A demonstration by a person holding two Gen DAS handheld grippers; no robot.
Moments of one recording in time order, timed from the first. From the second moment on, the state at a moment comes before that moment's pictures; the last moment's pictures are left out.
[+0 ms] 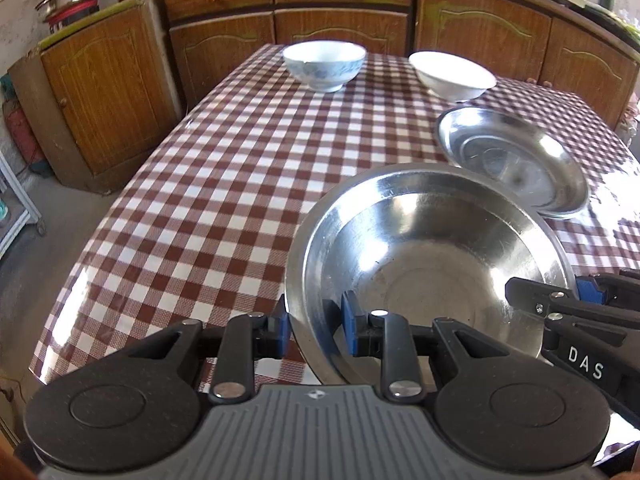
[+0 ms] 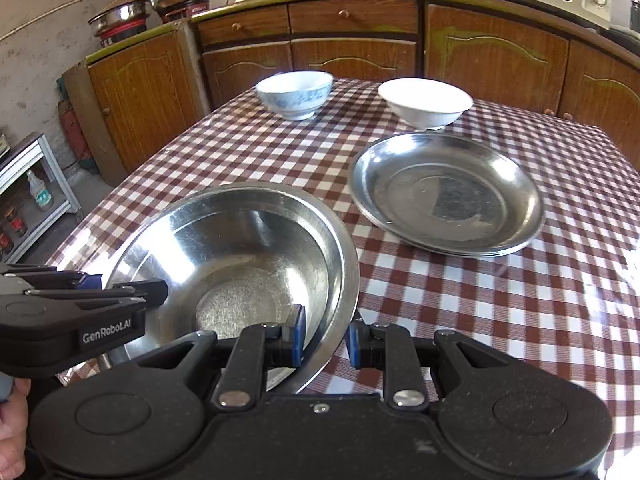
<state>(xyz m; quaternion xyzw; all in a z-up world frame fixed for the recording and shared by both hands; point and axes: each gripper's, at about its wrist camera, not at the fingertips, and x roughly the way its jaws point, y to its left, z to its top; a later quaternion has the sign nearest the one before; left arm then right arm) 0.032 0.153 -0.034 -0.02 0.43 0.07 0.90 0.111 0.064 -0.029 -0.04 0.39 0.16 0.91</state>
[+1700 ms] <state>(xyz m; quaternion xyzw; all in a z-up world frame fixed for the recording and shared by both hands) 0.047 0.159 -0.002 -0.04 0.41 0.09 0.91 0.122 0.060 0.008 -0.02 0.34 0.15 0.93</state>
